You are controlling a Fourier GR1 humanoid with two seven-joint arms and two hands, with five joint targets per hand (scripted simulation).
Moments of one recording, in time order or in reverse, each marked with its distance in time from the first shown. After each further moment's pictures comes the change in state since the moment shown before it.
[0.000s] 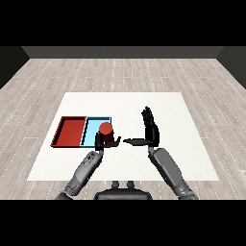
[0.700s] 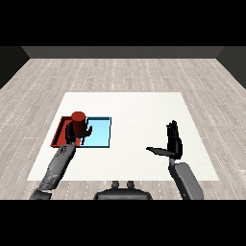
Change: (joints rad) left arm -0.048 0.314 0.220 0.097 -0.037 -0.075 0.089; right arm 0.326 -0.159 -0.163 -0.083 -0.040 0.087 -0.072
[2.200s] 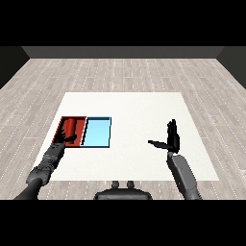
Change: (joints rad) left arm -0.356 0.069 0.170 1.055 -0.094 -0.110 0.130; right arm -0.126 0.053 -0.107 0.297 0.014 0.047 -0.041
